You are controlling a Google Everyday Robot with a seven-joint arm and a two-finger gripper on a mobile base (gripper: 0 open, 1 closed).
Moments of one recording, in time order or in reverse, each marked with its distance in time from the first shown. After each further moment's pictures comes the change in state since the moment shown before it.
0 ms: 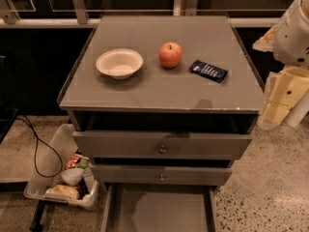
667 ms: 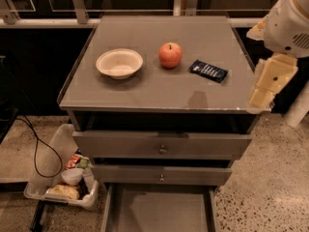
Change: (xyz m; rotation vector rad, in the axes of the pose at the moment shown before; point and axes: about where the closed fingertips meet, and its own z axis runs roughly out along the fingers) arm -0.013 -0.030 0.004 0.052 -0.047 0.013
